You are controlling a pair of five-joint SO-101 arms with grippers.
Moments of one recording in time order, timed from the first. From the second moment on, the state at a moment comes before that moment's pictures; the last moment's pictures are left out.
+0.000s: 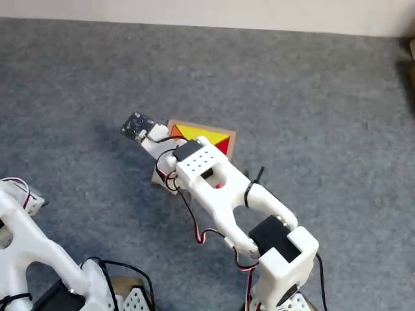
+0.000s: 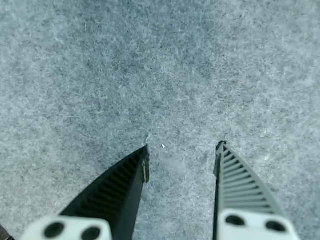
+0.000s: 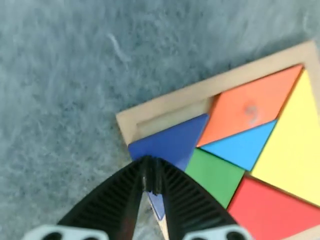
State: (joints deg) left arm -54.5 -27.8 43.6 69.2 14.2; right arm -45.1 12.6 14.3 49.2 22.7
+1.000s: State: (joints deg) left arm -50.1 -27.8 43.6 69.2 14.3; right arm -42.5 -10.0 29.9 37.3 22.6
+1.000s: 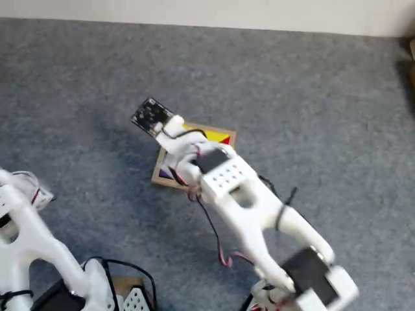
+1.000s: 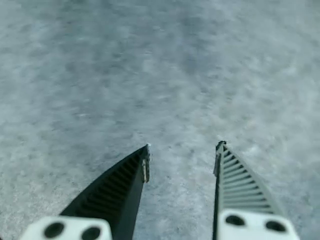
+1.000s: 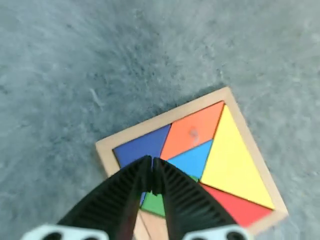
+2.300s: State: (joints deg) left arm -13.0 -83.5 72.6 55.5 14.4; right arm -20.1 -67.3 78.3 37.4 -3.6
